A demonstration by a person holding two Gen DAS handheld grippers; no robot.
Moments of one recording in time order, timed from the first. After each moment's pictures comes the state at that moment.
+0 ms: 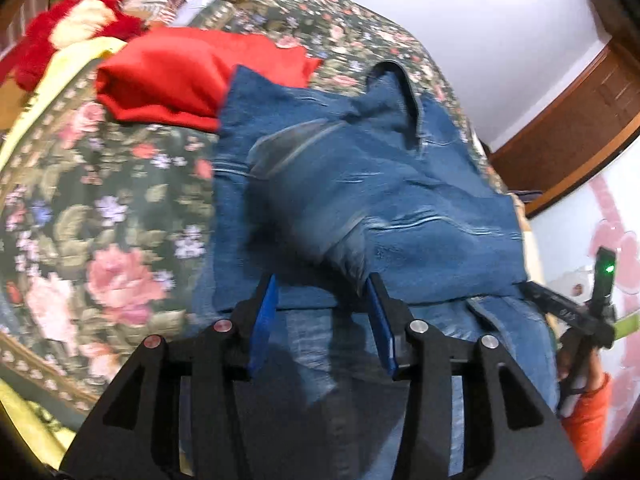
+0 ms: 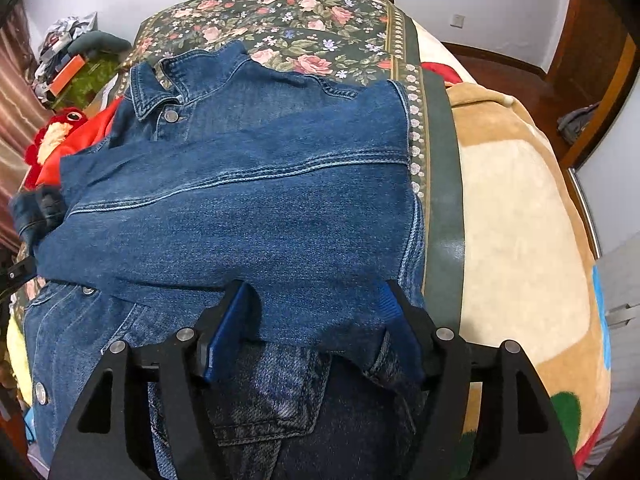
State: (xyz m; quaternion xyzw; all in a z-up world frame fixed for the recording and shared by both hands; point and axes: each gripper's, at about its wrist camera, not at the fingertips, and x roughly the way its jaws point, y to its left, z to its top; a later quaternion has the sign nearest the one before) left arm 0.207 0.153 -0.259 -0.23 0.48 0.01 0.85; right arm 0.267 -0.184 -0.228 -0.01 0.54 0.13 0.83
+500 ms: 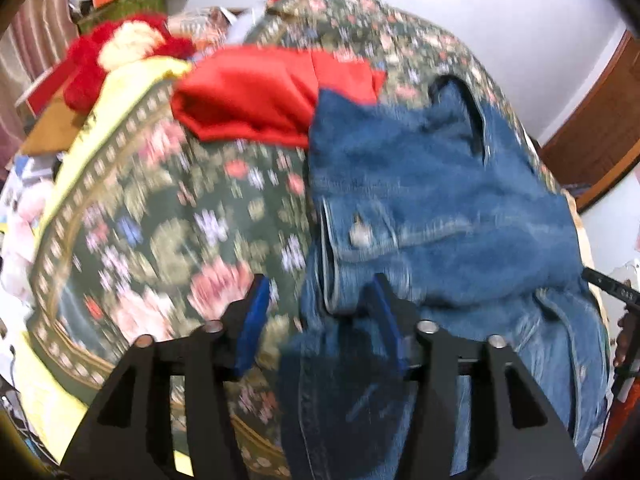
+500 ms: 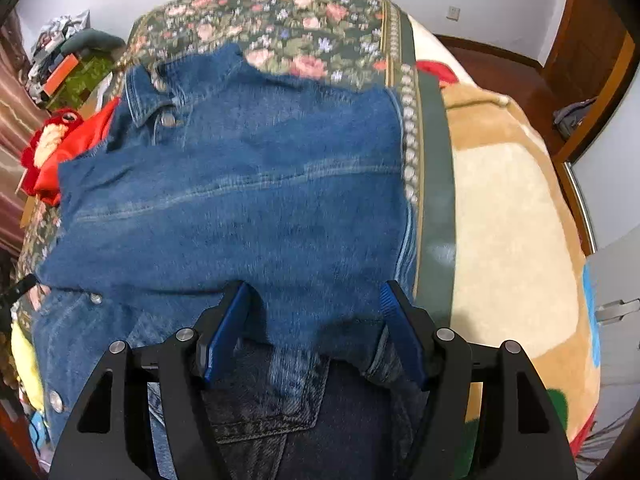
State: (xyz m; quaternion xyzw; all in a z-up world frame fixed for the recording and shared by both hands) left arm 0.202 0.191 -0.245 -0.16 0.48 0.10 0.86; right arm 0.278 -0.187 -0.210 -0.01 0.54 0.12 0.83
